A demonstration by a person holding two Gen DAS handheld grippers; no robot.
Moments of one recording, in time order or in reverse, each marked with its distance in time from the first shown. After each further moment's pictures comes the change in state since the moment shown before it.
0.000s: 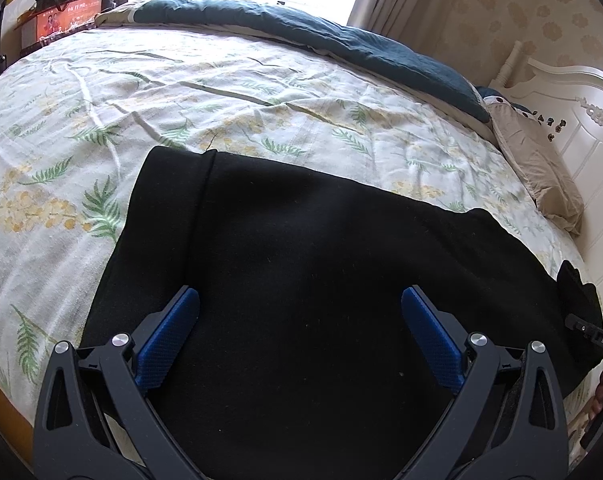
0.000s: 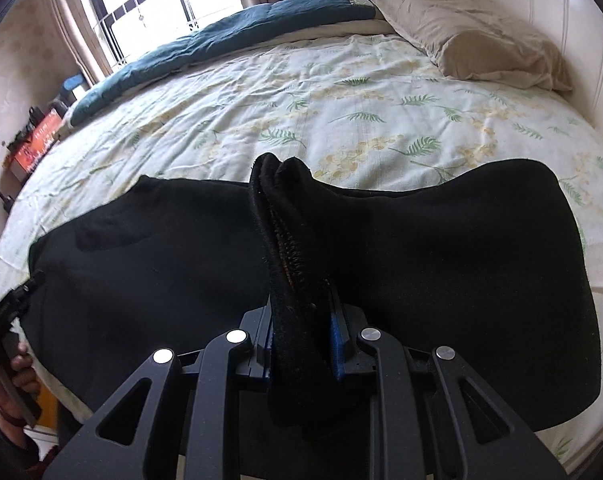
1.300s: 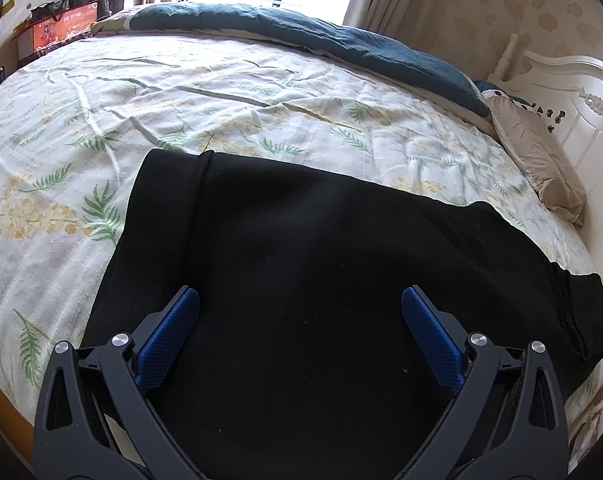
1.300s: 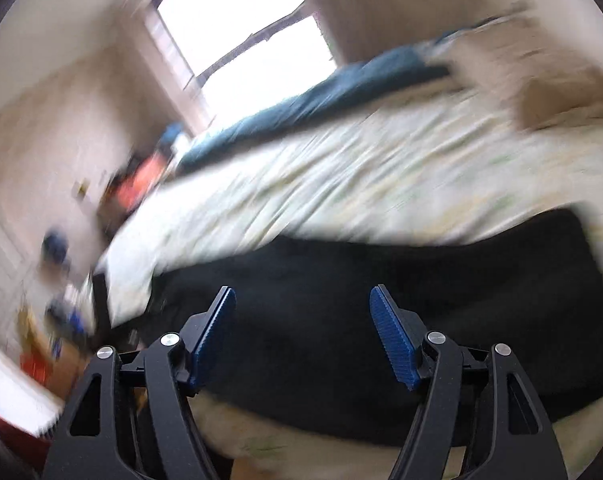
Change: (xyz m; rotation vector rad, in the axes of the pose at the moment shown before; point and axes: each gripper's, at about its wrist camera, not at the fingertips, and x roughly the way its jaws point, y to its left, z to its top) left arm 0.003 0.001 -0.003 0.034 -0.010 0.015; right arm -0.100 -0.037 -0.003 0.100 -0.288 0.353
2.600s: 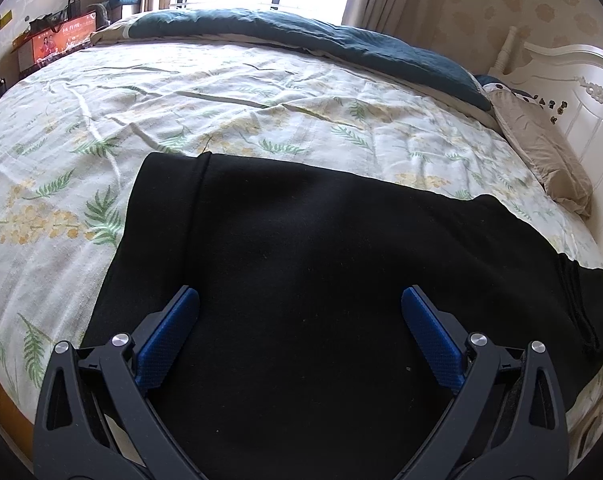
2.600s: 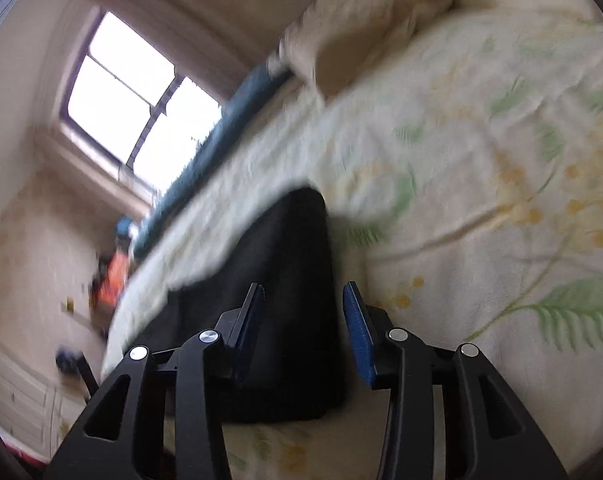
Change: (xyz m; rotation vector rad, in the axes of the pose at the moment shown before) left arm 0.000 -0.005 -0.006 0.039 -0.010 0.031; right arm -0.051 -0.168 -0.029 0.349 -0.105 0.011
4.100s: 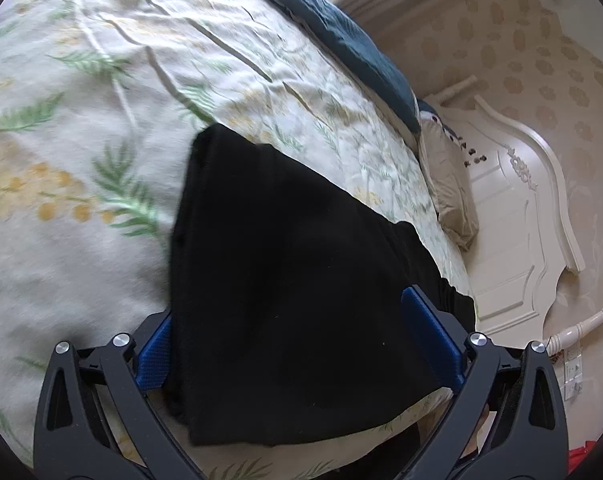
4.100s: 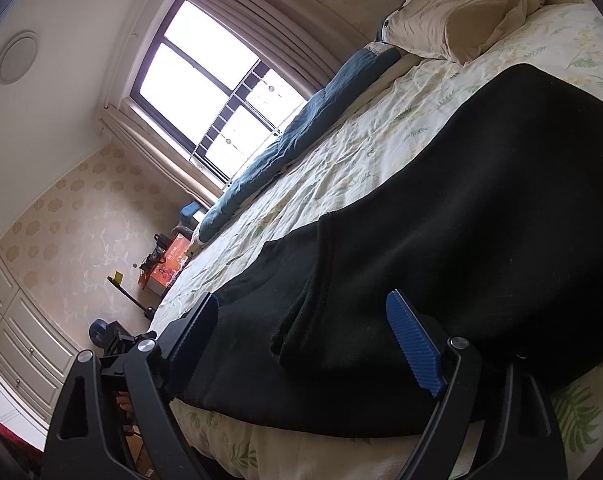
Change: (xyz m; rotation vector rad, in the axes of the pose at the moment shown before) left arm 0.011 0.100 0.028 -0.273 0.219 -0.541; right arm 0.091 0.091 -0.095 -0.112 0.056 0.217
